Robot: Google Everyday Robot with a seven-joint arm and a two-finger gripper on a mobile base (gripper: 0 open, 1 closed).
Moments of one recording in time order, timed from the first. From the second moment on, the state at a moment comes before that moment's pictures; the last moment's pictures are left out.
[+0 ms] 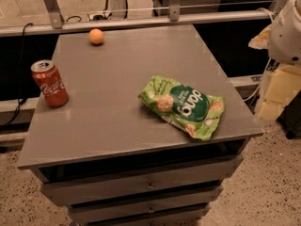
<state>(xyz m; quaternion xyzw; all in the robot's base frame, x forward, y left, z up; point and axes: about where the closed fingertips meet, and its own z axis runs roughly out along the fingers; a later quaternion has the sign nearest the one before) 0.438 -0.217 0.976 -0.60 0.78 -0.03 0.16</state>
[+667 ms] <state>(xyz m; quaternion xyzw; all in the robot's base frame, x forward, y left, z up) 0.448 -0.206 0.971 -0.60 0.78 -0.04 0.17</state>
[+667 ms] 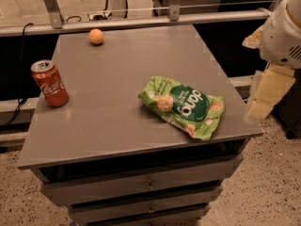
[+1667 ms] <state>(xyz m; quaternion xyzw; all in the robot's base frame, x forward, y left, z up) 0.500 -0.156 0.895 -0.55 0.81 0.03 0.20</state>
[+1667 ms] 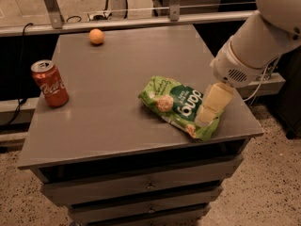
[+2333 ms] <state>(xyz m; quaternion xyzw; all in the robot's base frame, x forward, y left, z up) 0.517 -0.136 0.853 -0.48 0.84 0.11 0.21</state>
